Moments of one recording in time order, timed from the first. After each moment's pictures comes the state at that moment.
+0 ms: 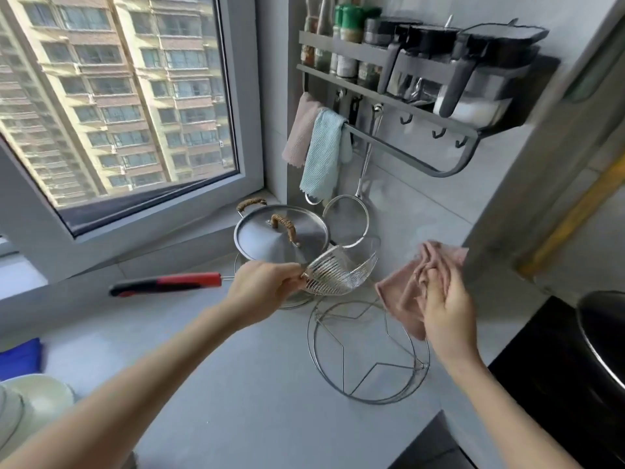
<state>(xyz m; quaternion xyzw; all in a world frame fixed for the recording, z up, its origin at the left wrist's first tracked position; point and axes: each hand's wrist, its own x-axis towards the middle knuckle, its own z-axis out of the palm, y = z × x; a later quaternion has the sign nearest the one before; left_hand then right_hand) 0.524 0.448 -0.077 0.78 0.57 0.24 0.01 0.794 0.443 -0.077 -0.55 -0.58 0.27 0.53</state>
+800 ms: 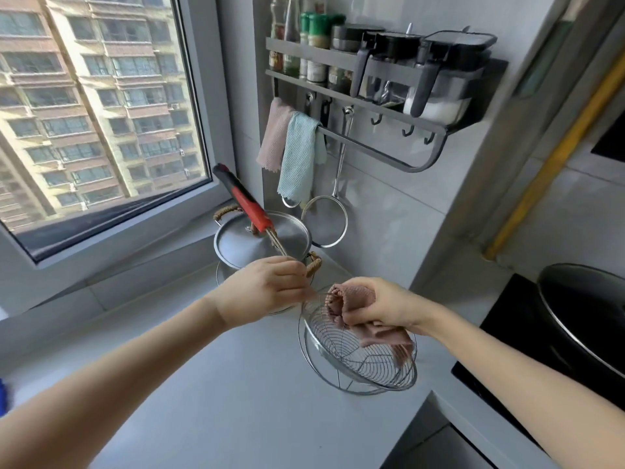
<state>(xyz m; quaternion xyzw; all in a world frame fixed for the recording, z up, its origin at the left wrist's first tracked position) 0.515 0.460 -0.058 0.93 0.14 0.29 -0.19 0.767 0.458 -0.067 -0.47 -0.66 0.56 0.18</state>
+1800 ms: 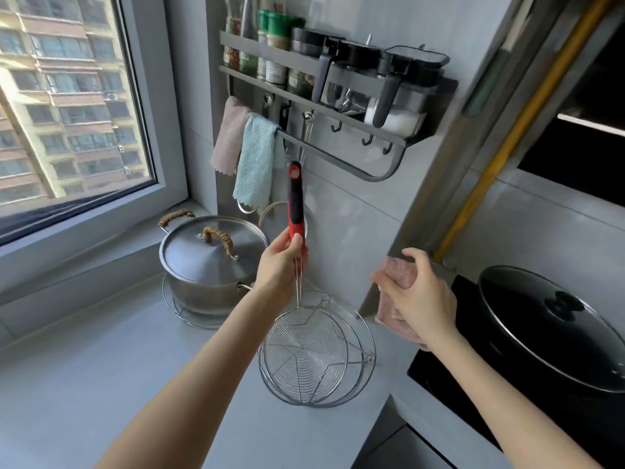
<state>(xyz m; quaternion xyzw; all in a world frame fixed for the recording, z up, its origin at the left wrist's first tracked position) 0.629 0.518 -0.071 0.31 0.35 0.60 0.65 0.822 0.438 -0.042 -0.75 -0.58 0.05 0.31</state>
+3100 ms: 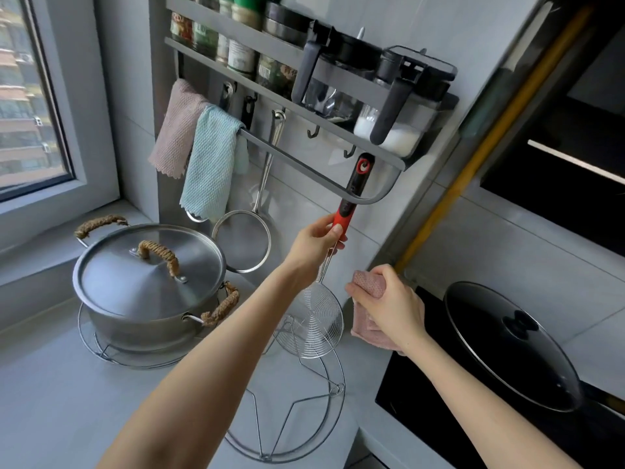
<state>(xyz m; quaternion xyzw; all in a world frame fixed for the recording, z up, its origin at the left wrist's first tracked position) 0.713 0.610 -0.061 0.50 0.29 0.48 0.66 0.840 0.504 -0.059 -0.79 -0.57 0.03 0.23</state>
